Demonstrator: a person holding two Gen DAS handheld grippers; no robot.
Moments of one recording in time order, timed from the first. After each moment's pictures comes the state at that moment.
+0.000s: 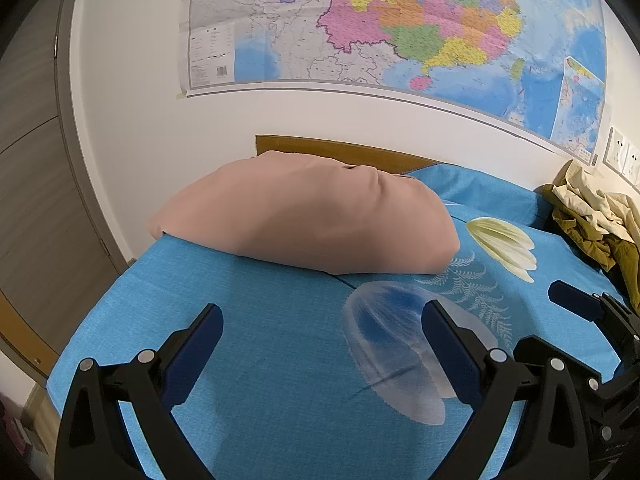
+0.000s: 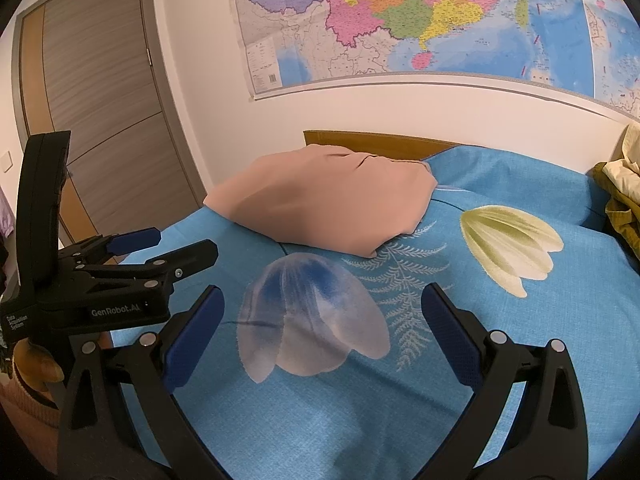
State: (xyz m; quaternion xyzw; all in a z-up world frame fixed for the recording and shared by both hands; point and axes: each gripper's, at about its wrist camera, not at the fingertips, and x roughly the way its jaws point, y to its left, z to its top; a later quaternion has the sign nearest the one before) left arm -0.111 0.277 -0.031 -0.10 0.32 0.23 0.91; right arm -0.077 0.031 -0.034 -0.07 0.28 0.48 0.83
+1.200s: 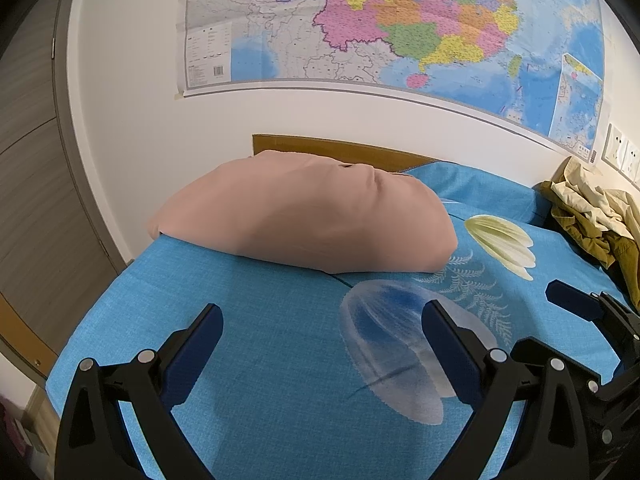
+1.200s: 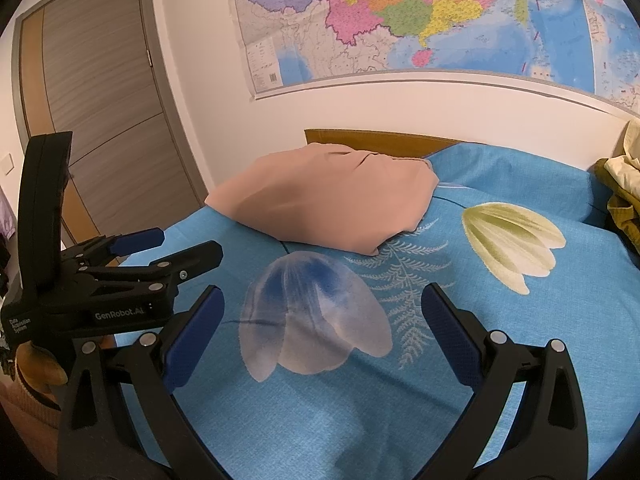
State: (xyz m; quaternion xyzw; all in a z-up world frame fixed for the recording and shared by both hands) left arm -0.109 0.274 -0.031 -0.09 0.33 0.23 0.91; right arm -0.078 0.032 -0.037 -0.06 0.29 0.48 0.83
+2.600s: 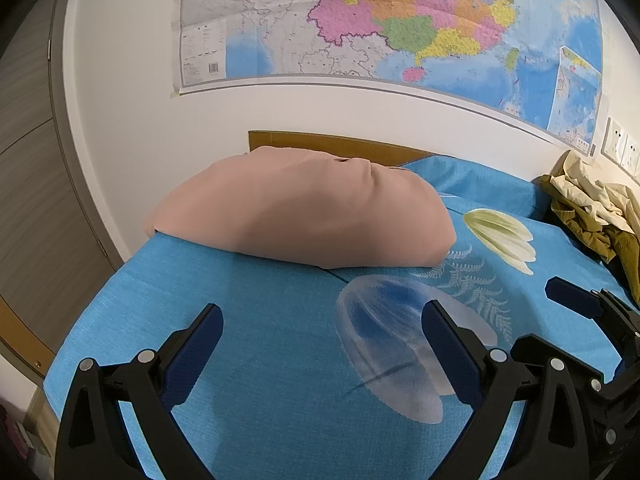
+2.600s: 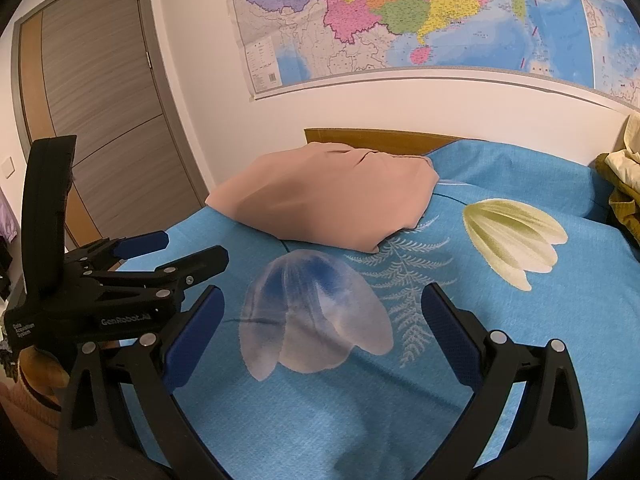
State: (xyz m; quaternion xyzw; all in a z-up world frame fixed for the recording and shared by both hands) left arm -0.105 0.272 -0.035 -0.09 0.33 0.23 0.91; right arm -0.079 0.031 -0.038 -0.06 0.29 0.48 0.83
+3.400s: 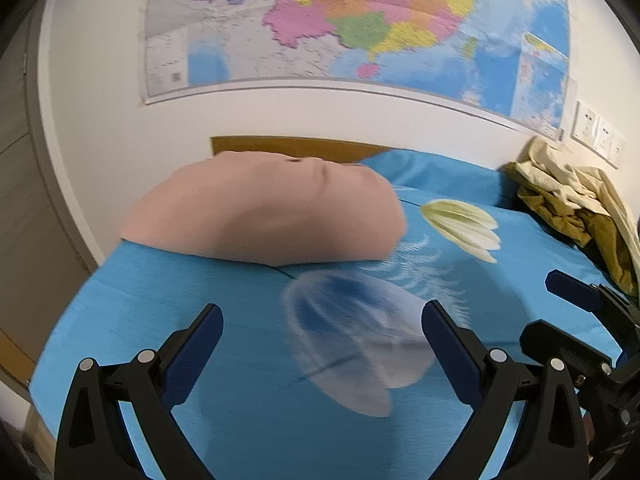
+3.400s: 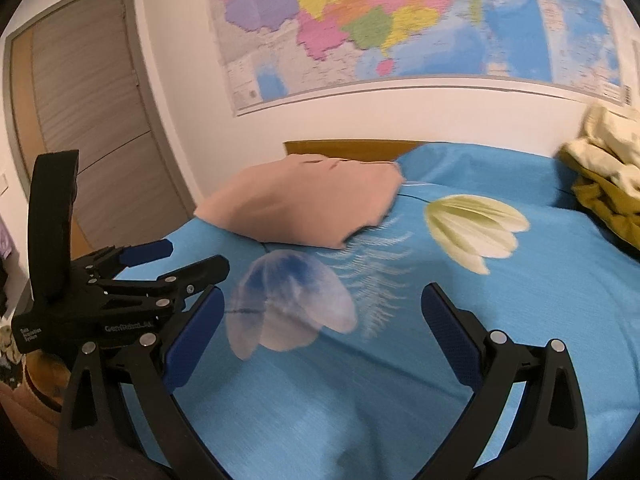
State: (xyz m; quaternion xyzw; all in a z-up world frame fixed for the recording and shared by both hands) left arm -0.095 0.235 -0.035 -0.08 0.34 0.17 0.92; right arm -0.081 -0.021 -0.032 -0.02 0.28 0.44 0.85
